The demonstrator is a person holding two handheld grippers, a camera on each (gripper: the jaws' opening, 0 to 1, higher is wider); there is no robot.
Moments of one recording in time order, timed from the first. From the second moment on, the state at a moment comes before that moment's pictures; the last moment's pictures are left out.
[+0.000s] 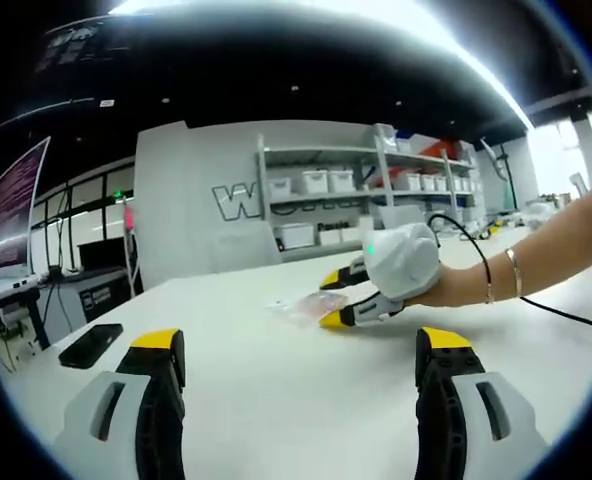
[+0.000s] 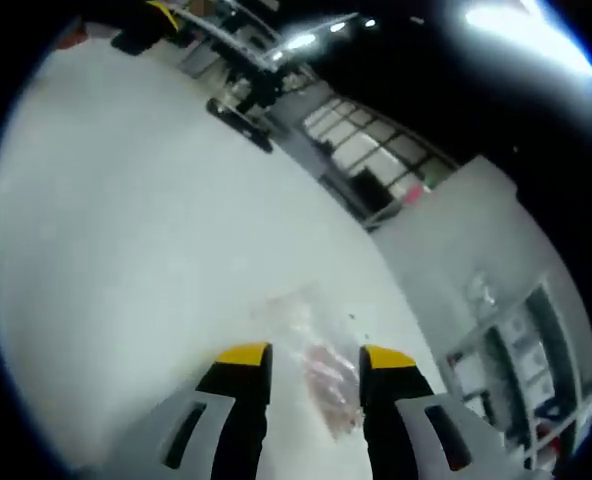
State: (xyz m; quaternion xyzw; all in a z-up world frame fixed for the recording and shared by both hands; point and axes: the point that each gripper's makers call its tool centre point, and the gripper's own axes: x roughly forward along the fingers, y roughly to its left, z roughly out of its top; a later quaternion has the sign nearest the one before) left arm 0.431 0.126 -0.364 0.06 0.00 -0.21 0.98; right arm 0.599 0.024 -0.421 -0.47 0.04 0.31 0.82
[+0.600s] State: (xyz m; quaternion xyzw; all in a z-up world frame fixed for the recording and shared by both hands) left arm 0.427 0.131 -0.361 0.05 -0.01 -0.21 0.98; right arm 0.606 0.036 -0.424 -0.49 0.04 0.31 0.81
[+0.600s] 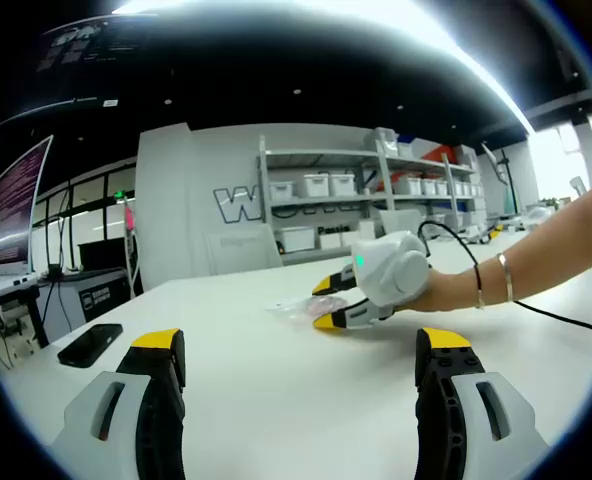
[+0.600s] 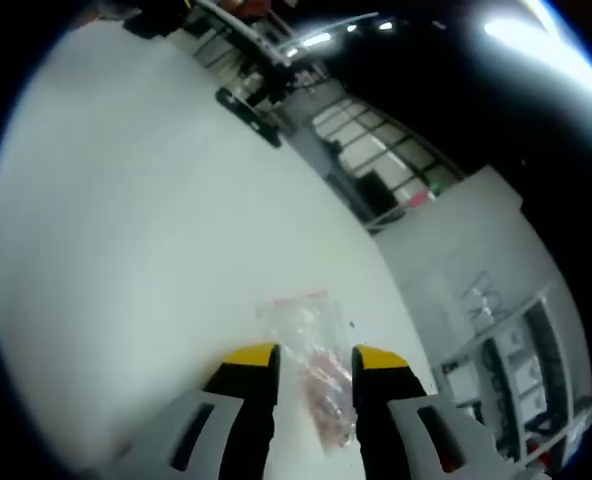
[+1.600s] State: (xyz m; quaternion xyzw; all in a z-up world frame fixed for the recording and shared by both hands) left arm 0.429 0.133 -0.357 0.04 -0.03 -0.20 0.98; right arm 0.615 0.017 -0.377 -0.22 0.04 0.28 0.93
